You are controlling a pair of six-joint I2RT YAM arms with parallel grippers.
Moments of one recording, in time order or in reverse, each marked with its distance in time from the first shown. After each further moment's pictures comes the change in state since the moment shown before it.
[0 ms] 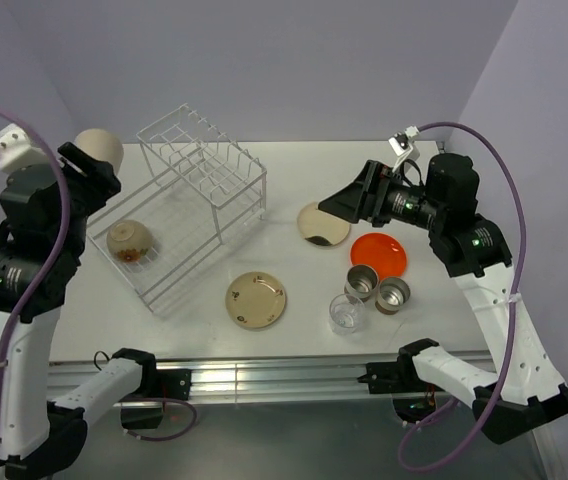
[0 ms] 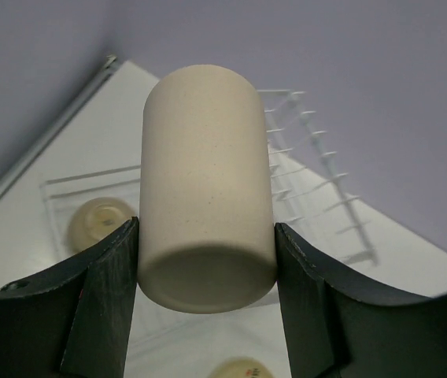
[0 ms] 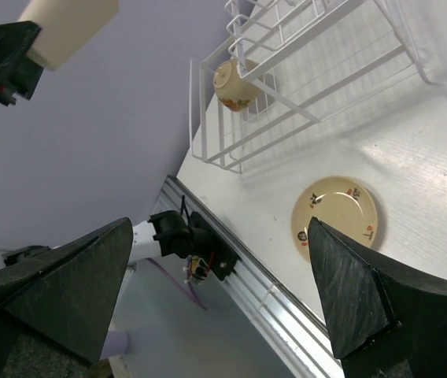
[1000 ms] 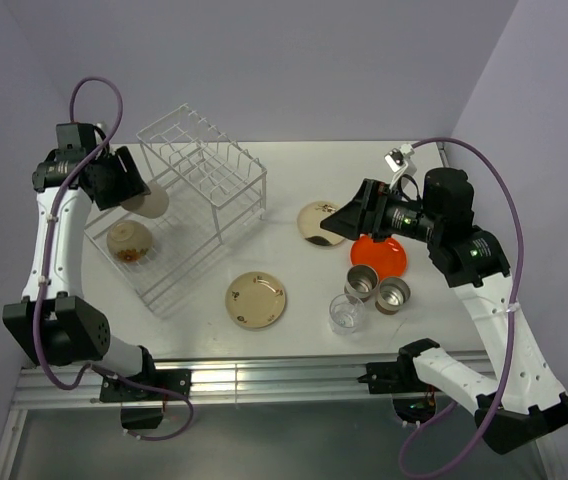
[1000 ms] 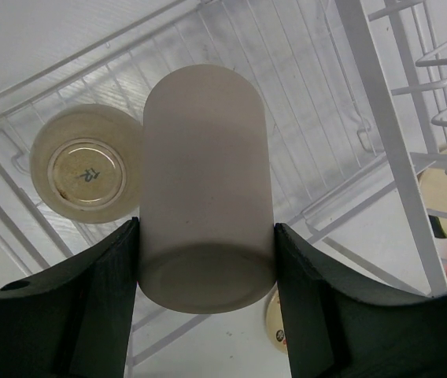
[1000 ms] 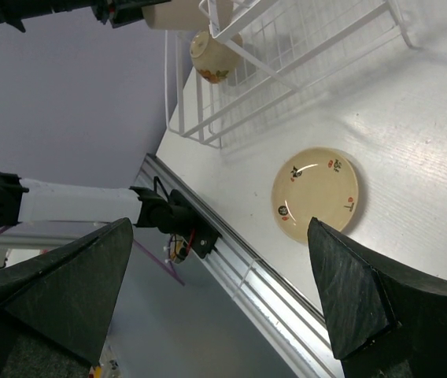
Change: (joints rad) left arm 0.351 0.512 -0.045 -0.098 0.572 0.253; right arm 0.000 -0.062 -0.093 -0.055 0.002 -0.076
